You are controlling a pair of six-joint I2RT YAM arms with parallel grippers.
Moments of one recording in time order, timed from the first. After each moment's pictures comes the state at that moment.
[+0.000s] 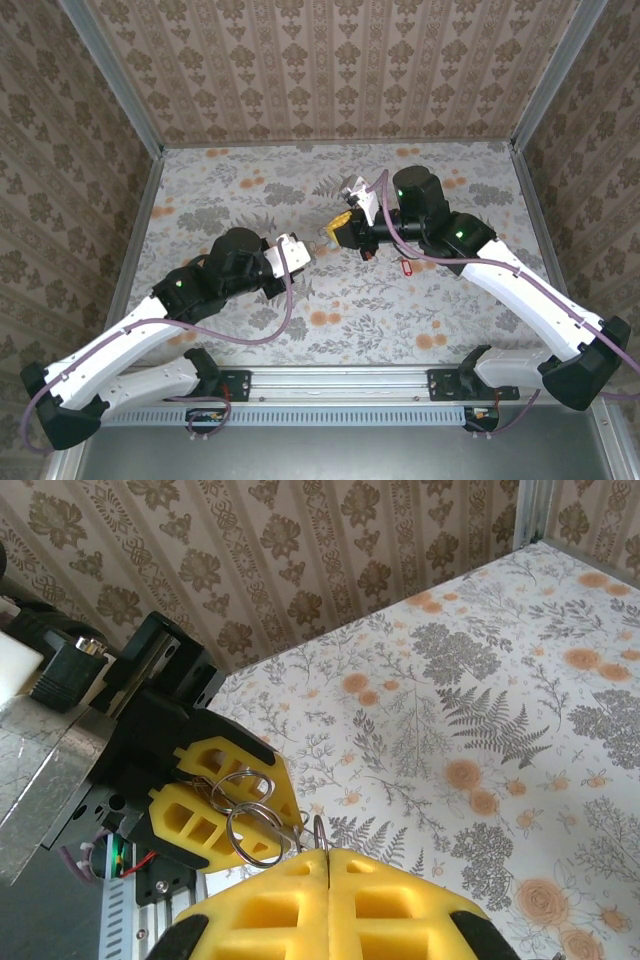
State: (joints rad) left arm -0.93 0.89 0.94 -0.59 0.02 0.40; right arm 0.66 1.24 1.26 -0.46 -0.56 -0.02
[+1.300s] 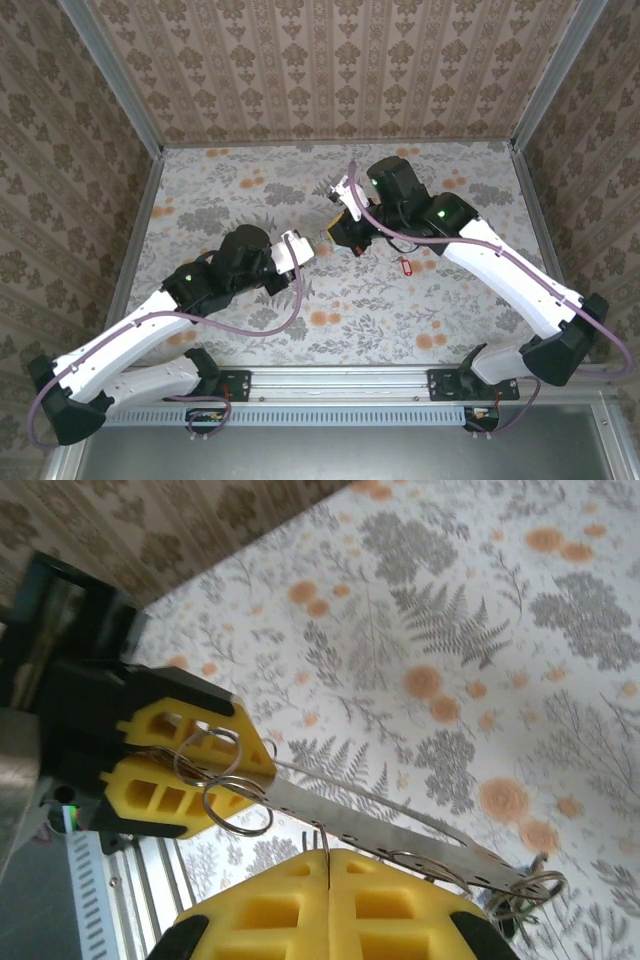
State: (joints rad) left arm -0.92 0.94 0.94 -0.60 -0.06 0.39; right arm 0.70 1.41 1.50 -0.80 -0.38 -0.05
